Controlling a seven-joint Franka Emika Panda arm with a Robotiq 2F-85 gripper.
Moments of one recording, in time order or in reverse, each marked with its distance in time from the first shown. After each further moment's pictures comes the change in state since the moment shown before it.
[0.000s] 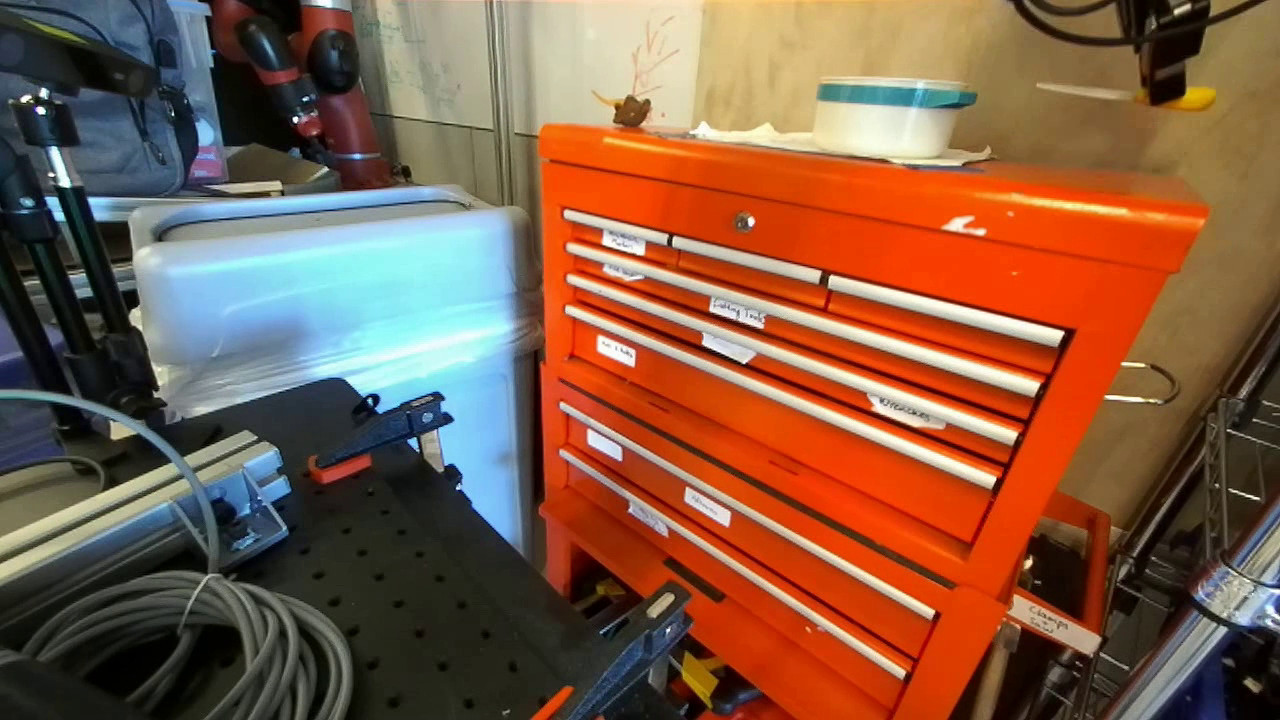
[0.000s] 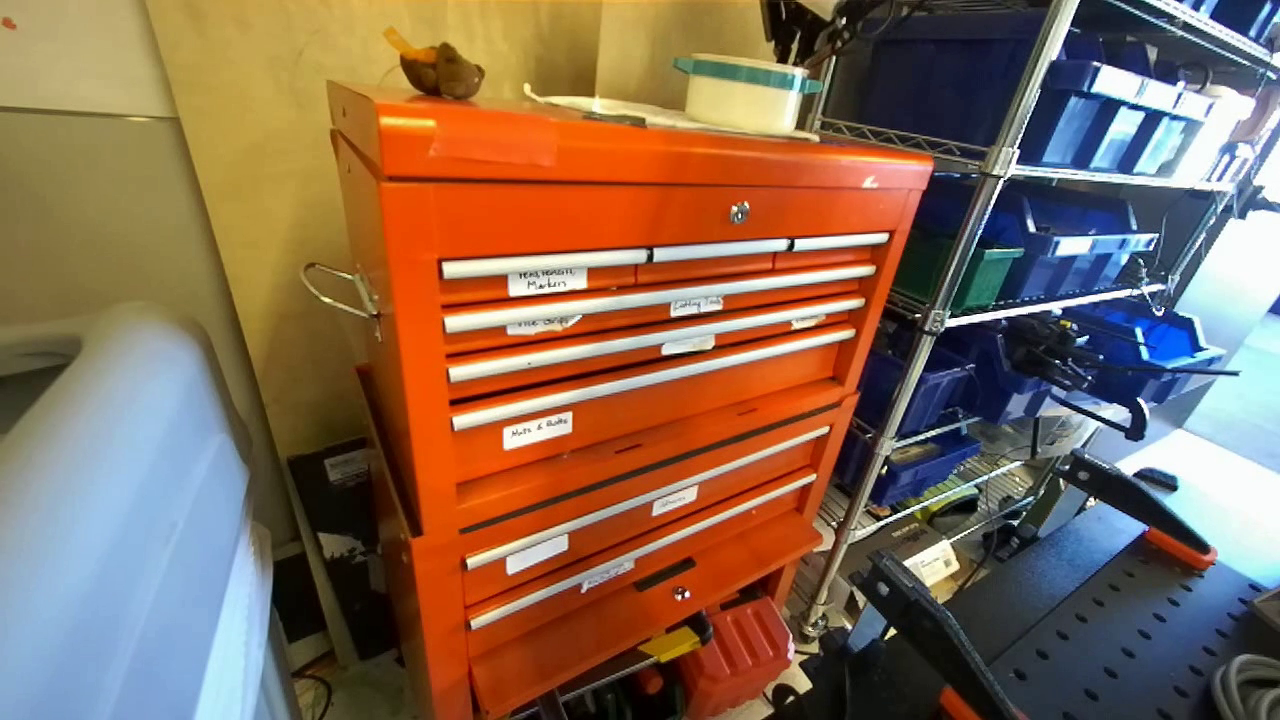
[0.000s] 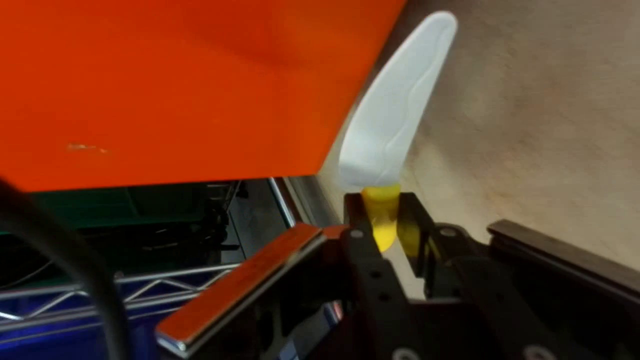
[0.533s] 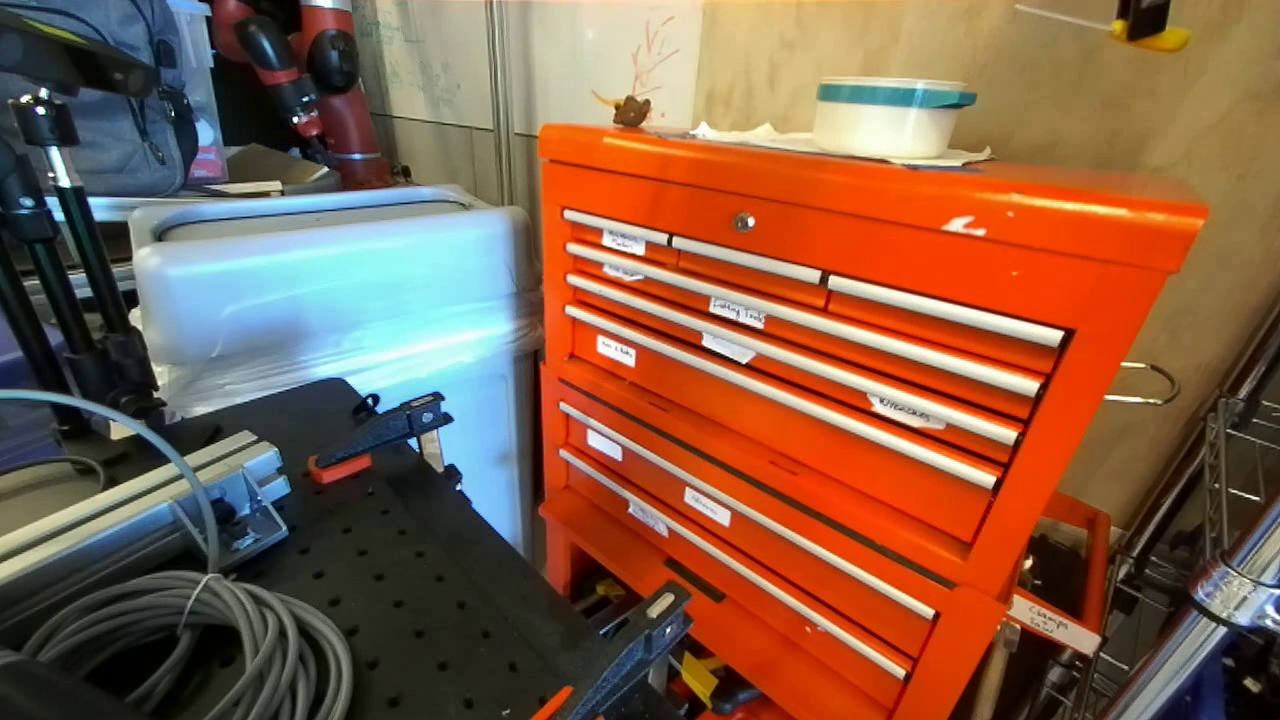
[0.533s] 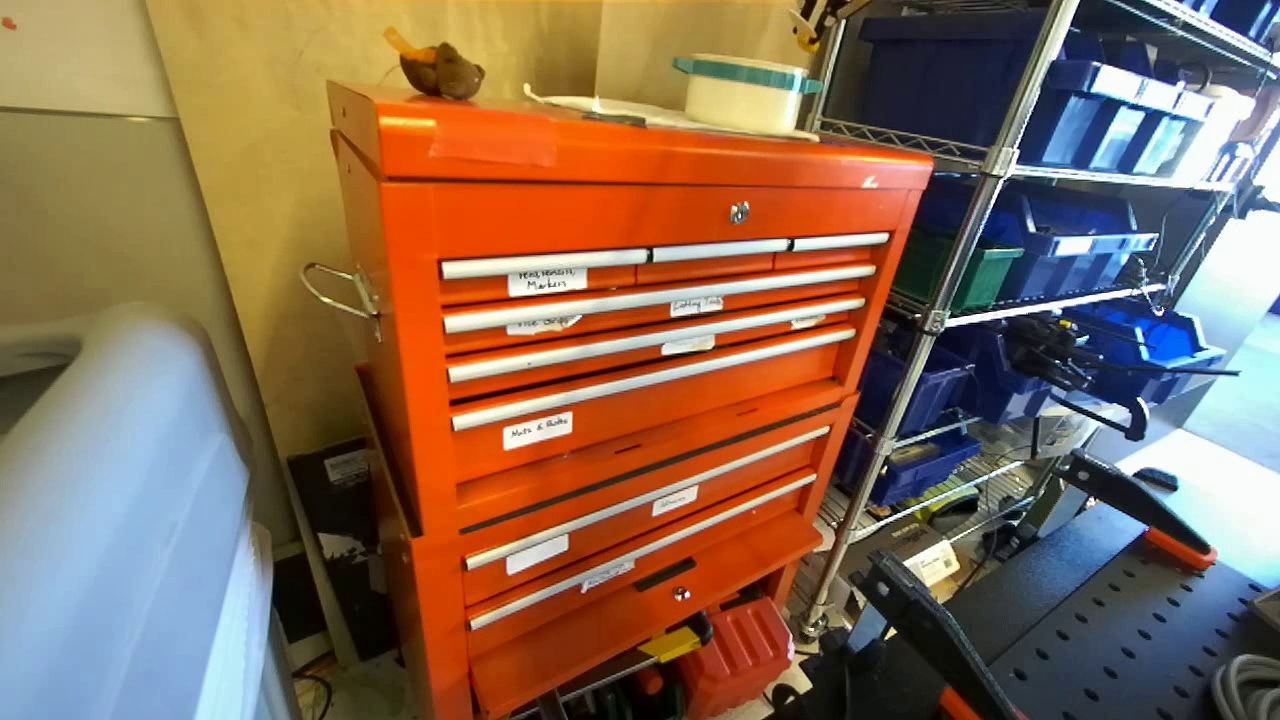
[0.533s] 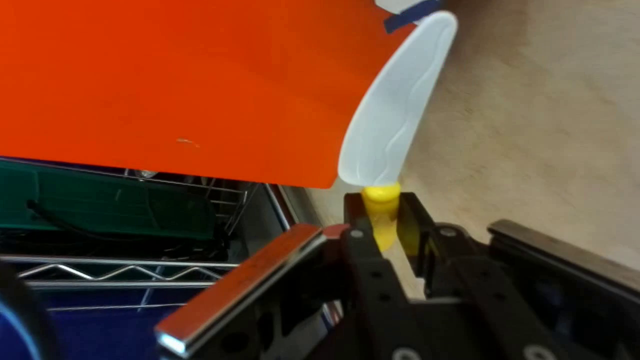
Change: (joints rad) arm -0.054 -0.284 0.105 -0.320 0.138 -0.010 -0.281
